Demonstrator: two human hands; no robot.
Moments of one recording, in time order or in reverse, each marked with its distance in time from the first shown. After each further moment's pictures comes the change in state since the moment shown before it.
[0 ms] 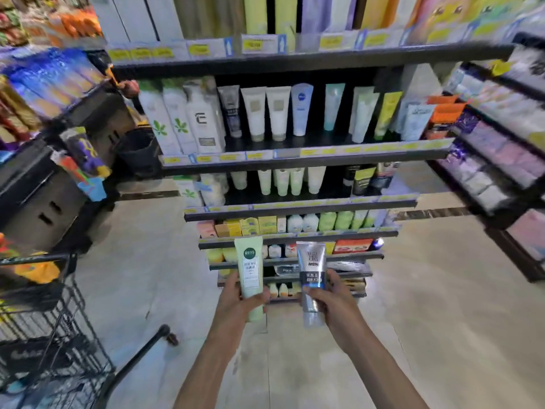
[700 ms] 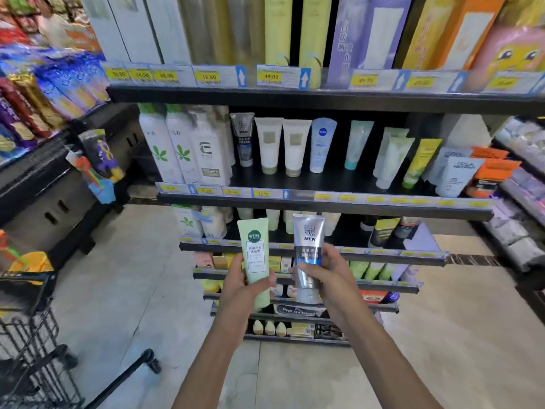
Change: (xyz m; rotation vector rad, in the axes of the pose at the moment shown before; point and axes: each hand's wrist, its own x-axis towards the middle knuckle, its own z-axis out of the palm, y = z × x) left_hand 0.127 0.074 0.056 -0.083 0.042 0.153; right_hand 0.138 -0.125 0.038 -0.114 -0.134 -0.138
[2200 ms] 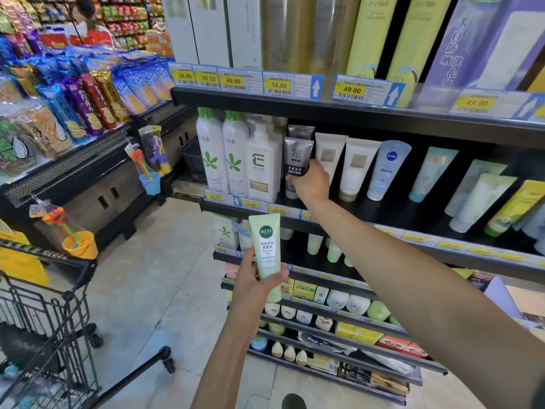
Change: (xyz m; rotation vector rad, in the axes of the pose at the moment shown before) left_hand 0.071 0.025 -0.039 -0.026 0.195 0.091; right_hand 0.262 -0.083 0.173 -0.778 0.143 -0.383
